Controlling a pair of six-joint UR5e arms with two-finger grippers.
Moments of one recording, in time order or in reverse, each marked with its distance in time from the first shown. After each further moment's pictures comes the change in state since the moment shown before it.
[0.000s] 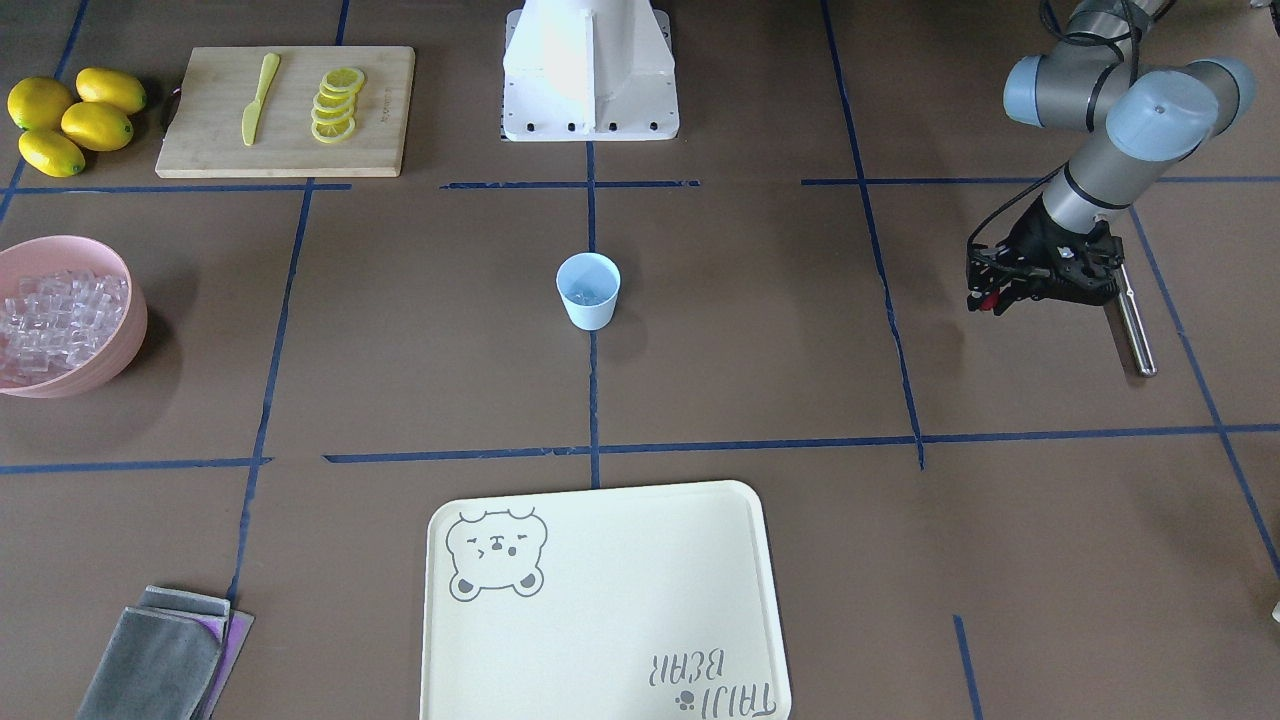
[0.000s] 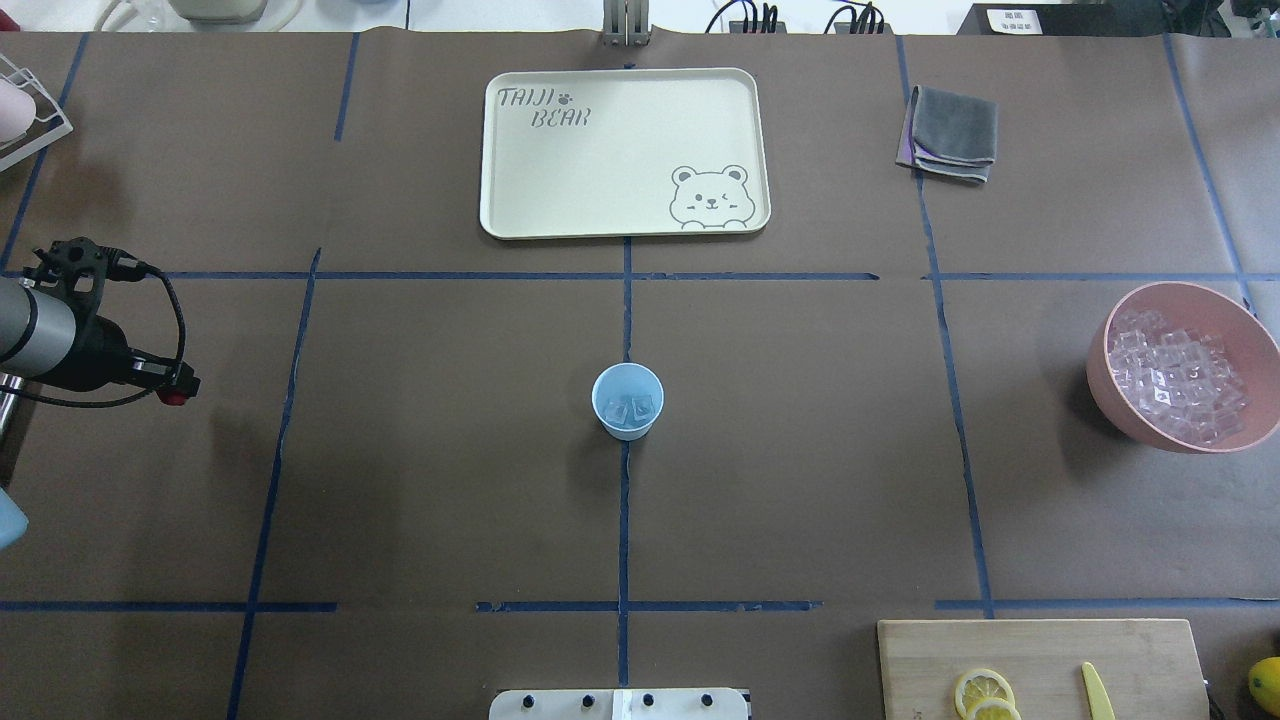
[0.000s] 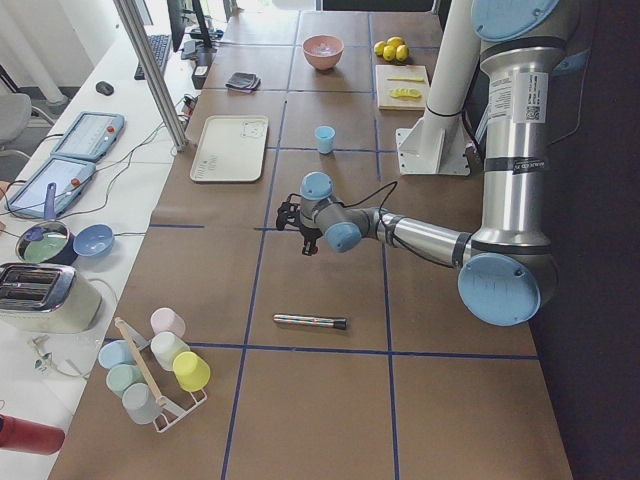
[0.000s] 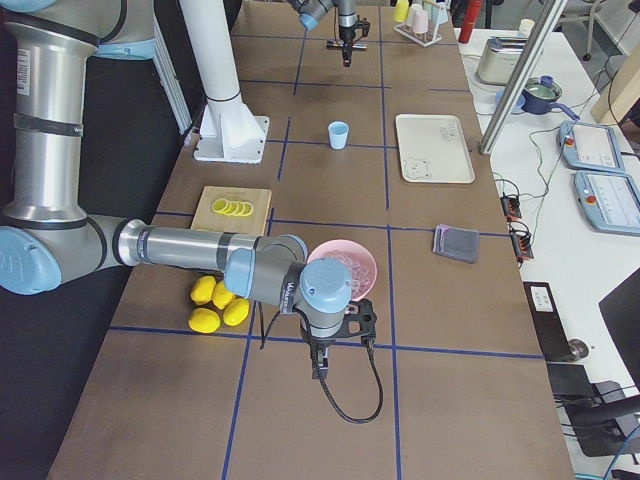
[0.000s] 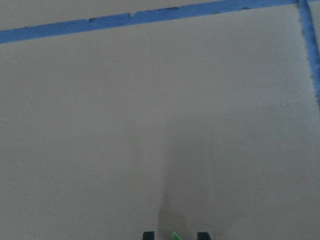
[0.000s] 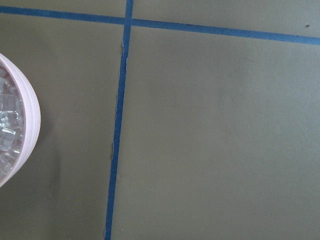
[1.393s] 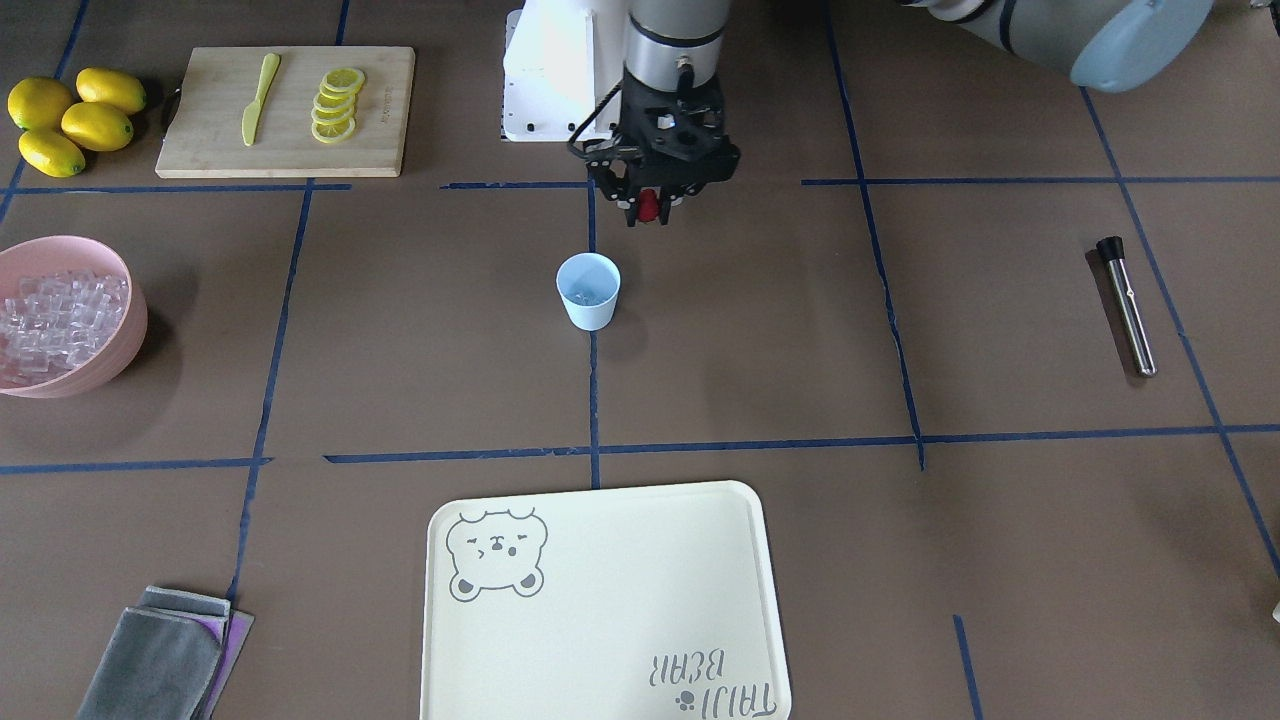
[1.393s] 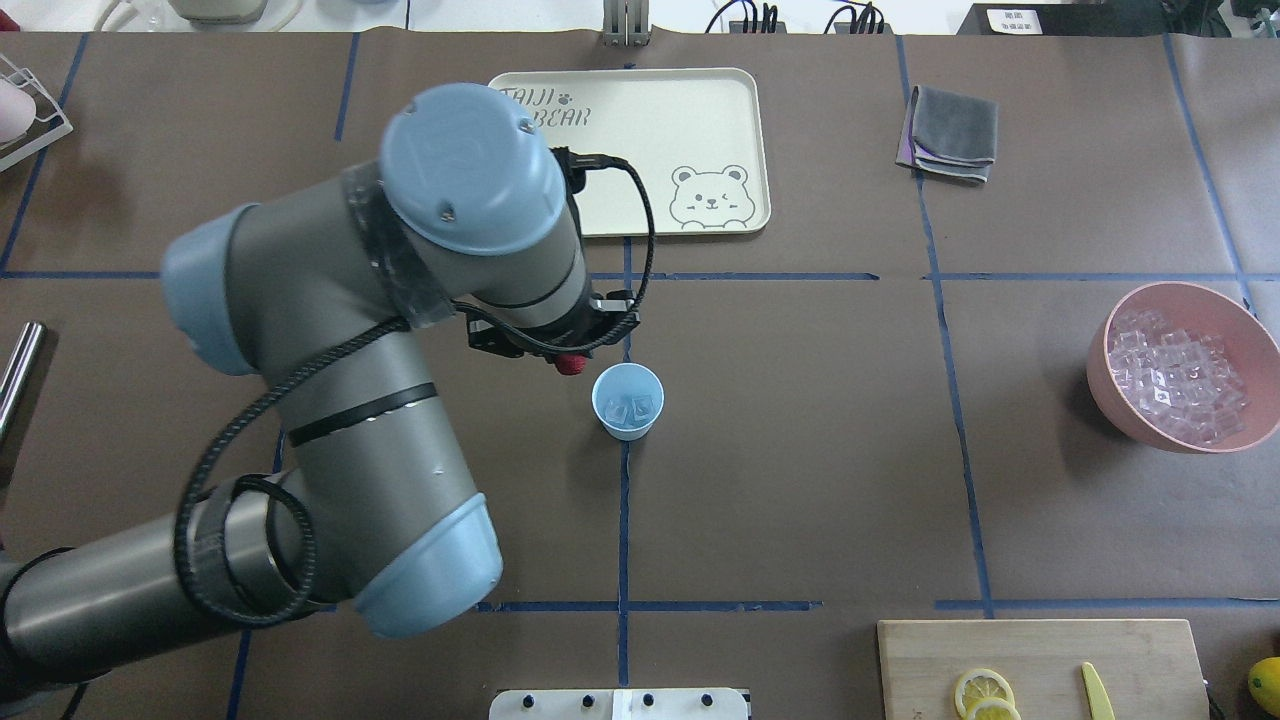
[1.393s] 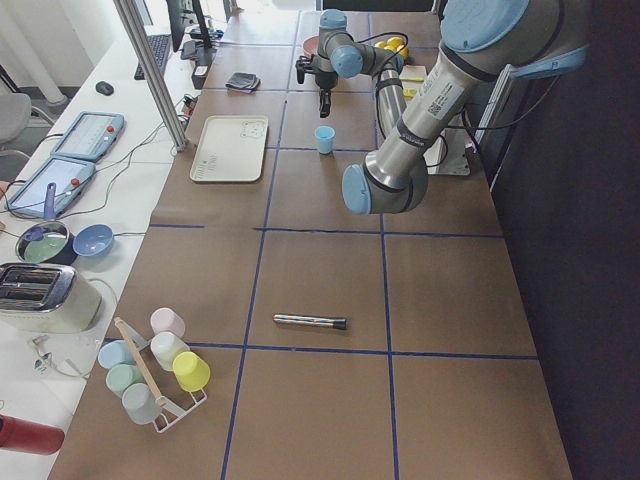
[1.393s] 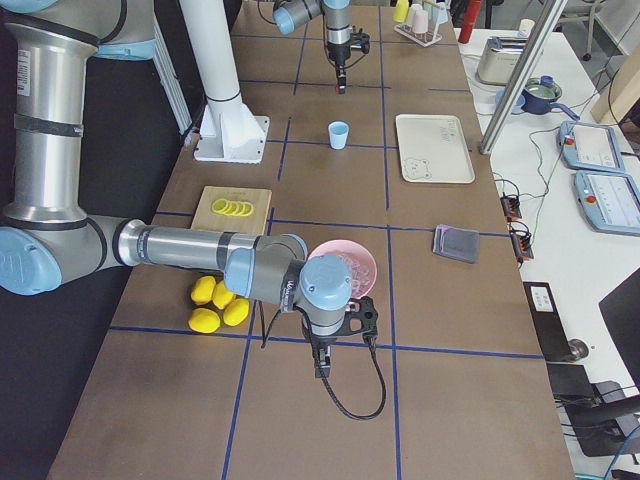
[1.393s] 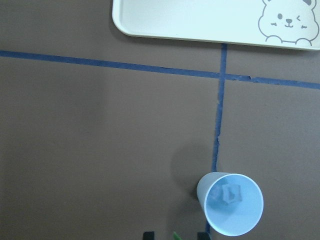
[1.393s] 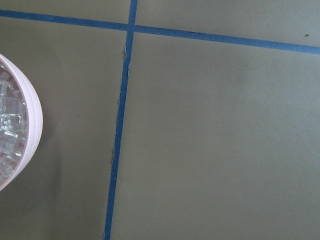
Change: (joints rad) left arm 0.319 -0.898 -0.025 0.840 0.253 -0.542; right arm 0.000 -0.001 0.005 0.018 -0.002 0.000
